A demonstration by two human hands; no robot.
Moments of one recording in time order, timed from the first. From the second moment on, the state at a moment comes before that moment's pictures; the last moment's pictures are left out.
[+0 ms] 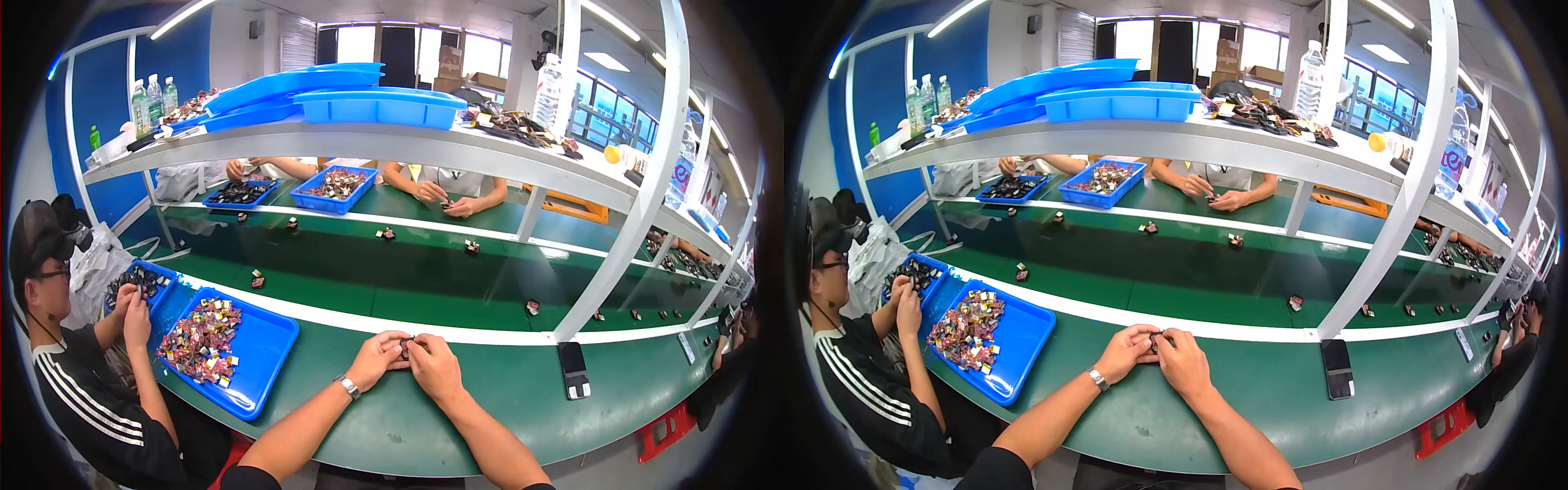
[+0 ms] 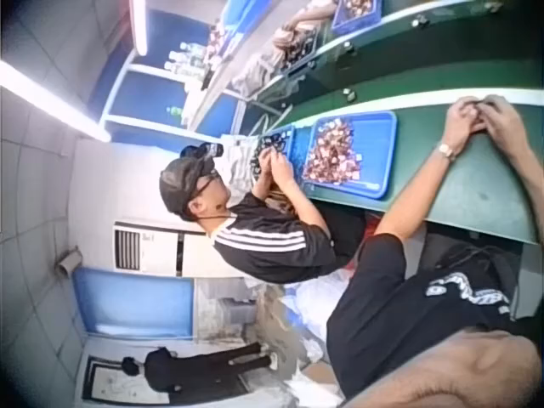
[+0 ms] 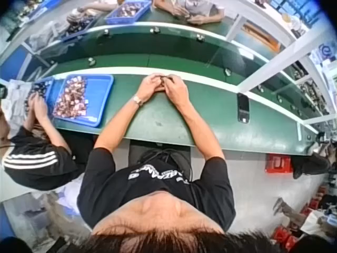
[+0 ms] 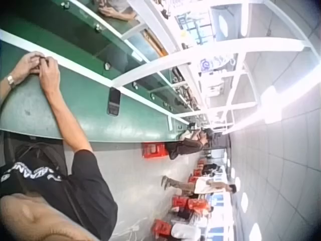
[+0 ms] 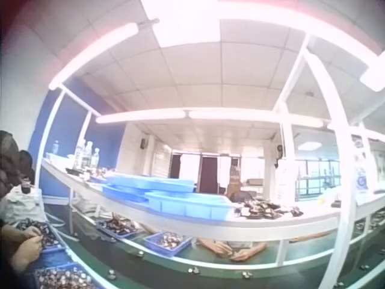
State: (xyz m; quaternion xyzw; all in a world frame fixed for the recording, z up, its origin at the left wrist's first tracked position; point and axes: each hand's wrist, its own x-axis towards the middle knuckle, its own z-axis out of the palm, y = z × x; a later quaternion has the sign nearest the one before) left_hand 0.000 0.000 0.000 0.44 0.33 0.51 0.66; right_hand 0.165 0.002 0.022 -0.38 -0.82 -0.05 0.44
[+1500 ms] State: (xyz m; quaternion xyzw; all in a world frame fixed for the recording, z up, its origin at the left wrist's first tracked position) left_hand 0.002 0.002 -0.012 0.54 0.38 0.53 0.54; right_hand 0.161 0.008 0.013 -0.40 -0.70 0.27 0.52
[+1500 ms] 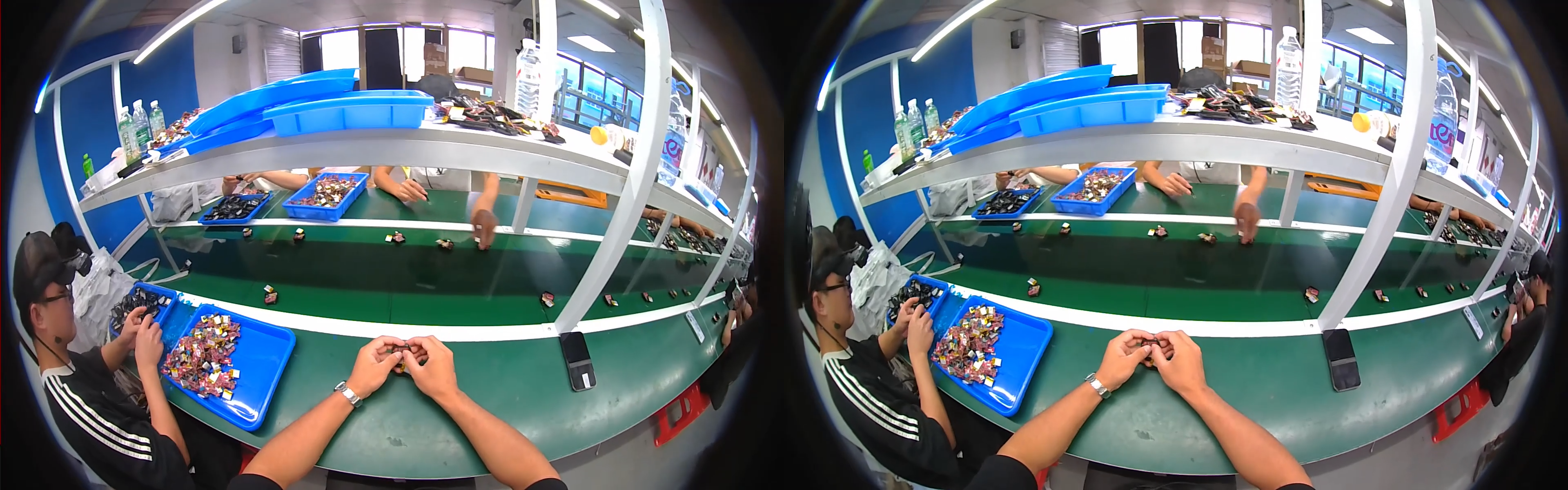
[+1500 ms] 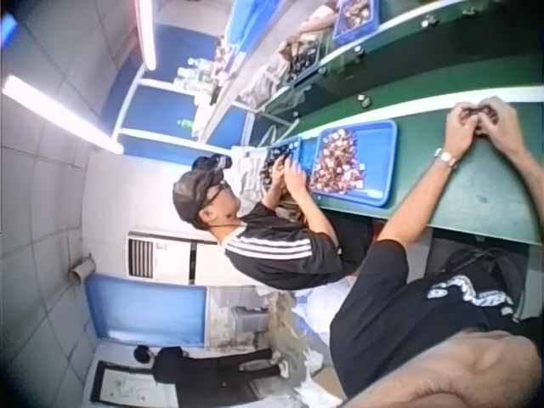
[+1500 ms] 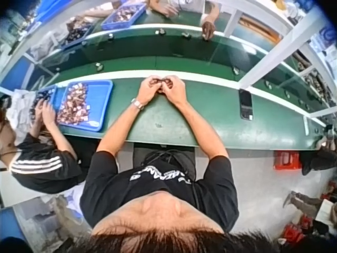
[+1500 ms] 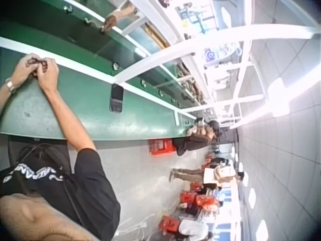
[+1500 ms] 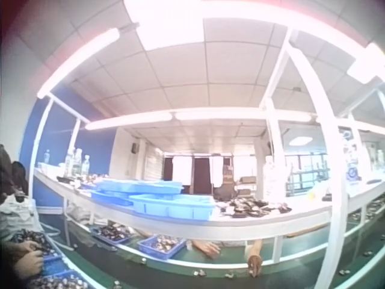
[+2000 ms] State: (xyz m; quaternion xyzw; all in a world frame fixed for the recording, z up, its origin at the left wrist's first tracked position) left_hand 0.019 -0.047 0.081 0.92 0.35 0.14 -0.12; right_hand 0.221 0.130 -0.015 -0.56 -0.59 0.18 0.56
